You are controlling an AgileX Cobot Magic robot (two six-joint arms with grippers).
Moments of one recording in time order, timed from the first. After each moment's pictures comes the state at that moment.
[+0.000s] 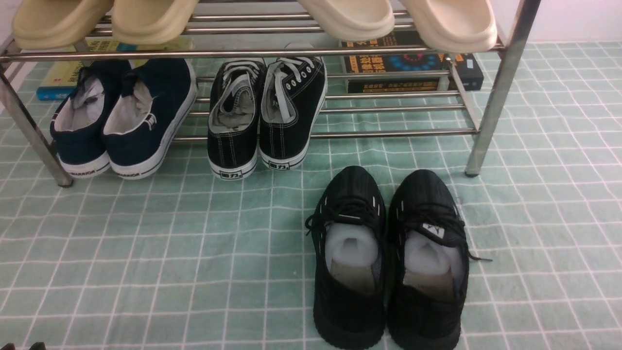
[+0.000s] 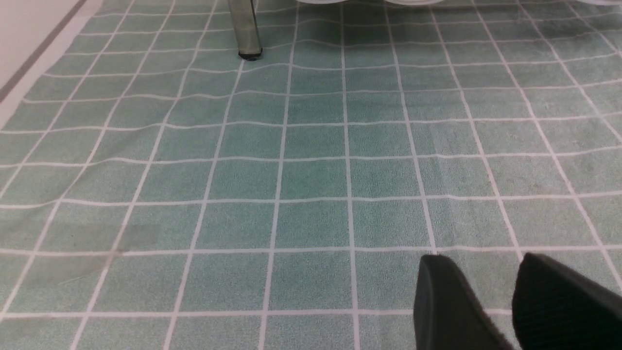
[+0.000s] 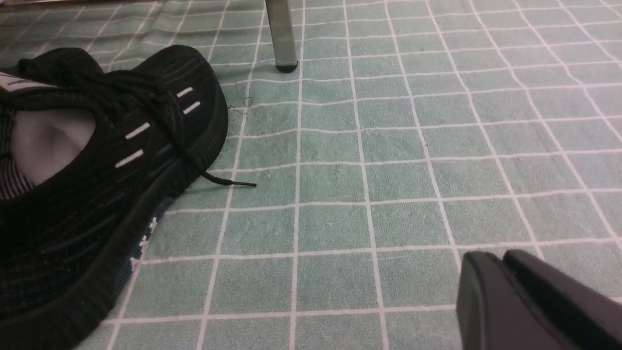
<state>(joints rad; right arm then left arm) 0.00 -0.01 0.01 0.09 0.39 0.04 -0.05 -0.01 0.01 0.16 0.39 -0.10</state>
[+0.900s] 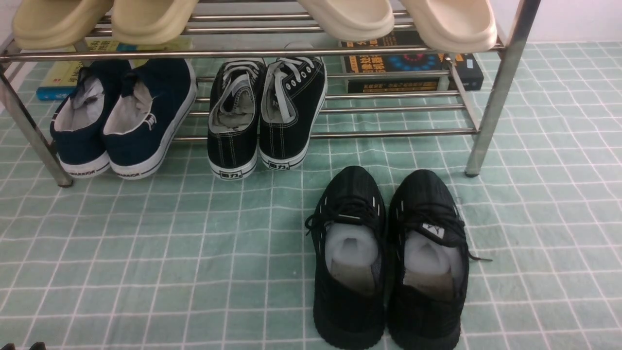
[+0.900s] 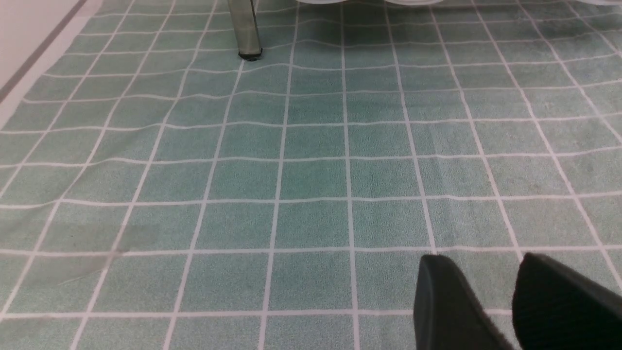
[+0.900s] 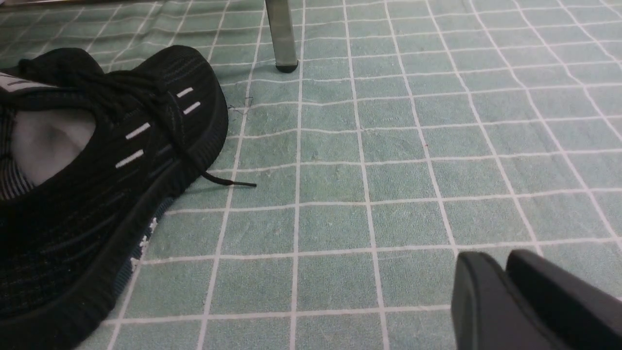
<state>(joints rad) 0.00 -0.01 0.01 0.09 0.39 0.04 -0.05 -0.01 0.01 0.16 0.39 -0.10</state>
